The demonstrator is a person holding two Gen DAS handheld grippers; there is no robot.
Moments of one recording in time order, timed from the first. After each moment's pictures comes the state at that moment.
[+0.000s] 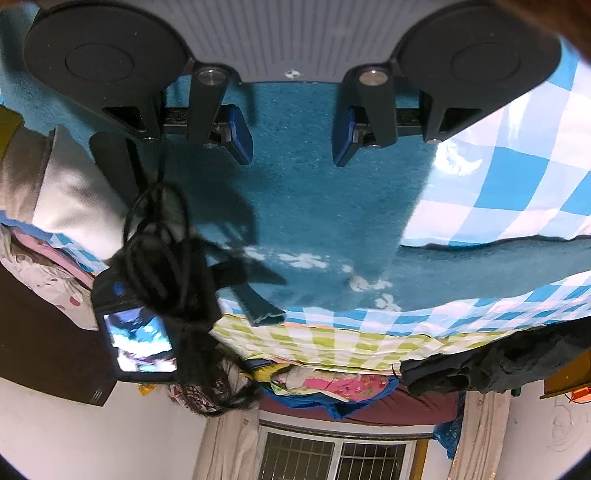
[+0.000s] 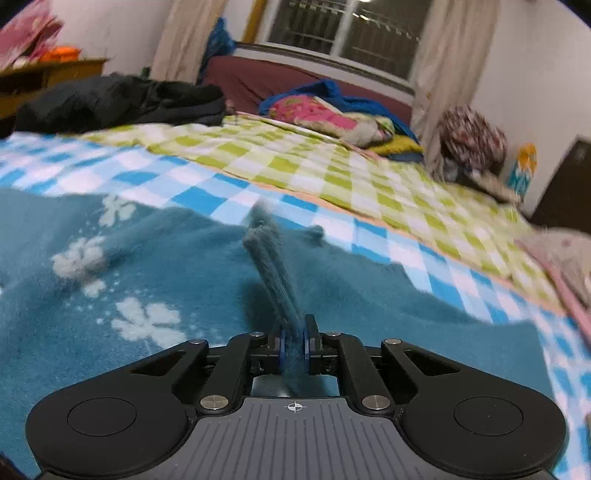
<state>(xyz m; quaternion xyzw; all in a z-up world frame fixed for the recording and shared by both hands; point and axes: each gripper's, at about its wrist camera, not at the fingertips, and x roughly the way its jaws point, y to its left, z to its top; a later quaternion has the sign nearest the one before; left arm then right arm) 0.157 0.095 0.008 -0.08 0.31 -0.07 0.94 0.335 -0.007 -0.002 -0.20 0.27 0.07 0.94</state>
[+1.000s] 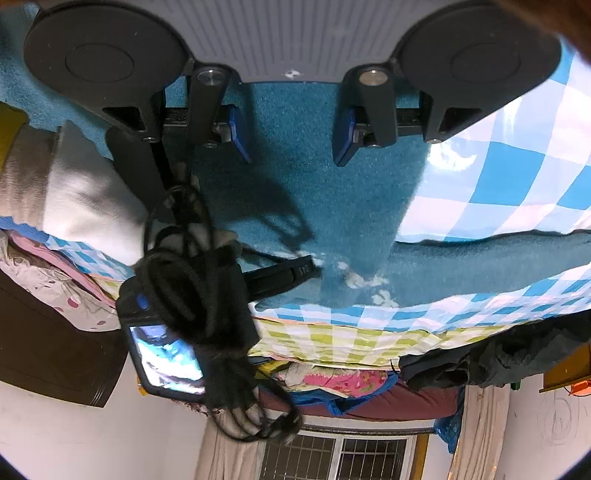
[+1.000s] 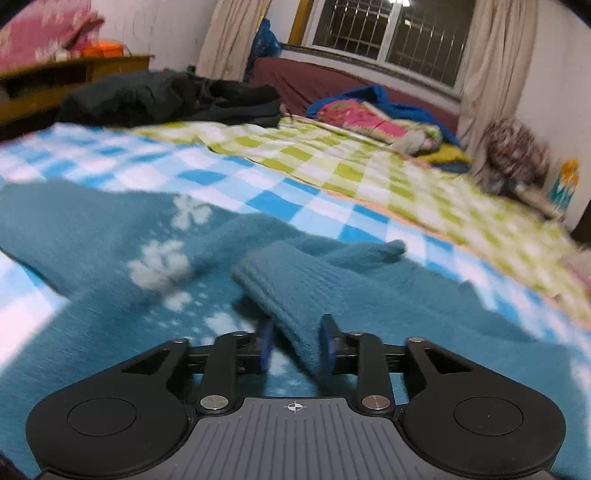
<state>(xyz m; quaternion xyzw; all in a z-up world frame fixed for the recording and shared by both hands) 0.156 0.095 0.007 -0.07 0.31 -0.07 0.95 0.332 0.023 0.002 -0.14 0.29 0.17 0.93</state>
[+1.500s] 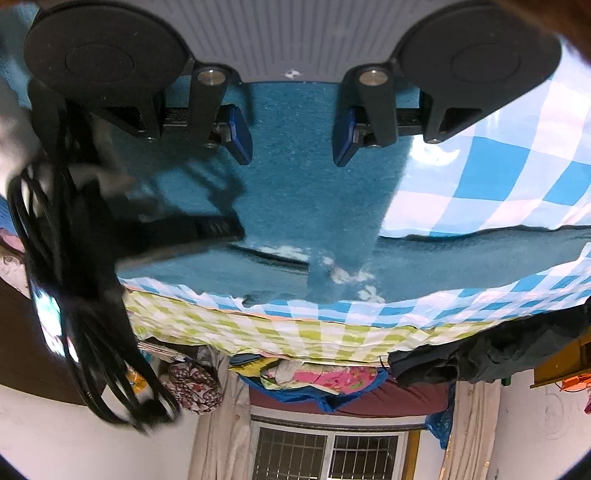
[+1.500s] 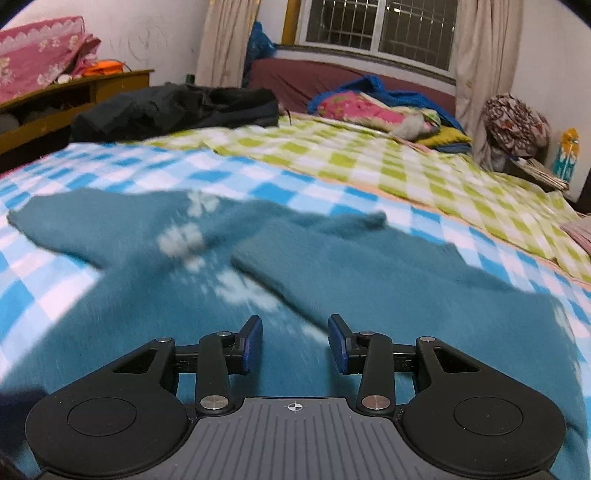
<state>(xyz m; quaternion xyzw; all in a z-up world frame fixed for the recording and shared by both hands) 0.157 0.100 0.009 -0.06 0.30 -0.05 0.95 0.283 -0.014 0.007 -0.13 0.31 0.15 0.93</state>
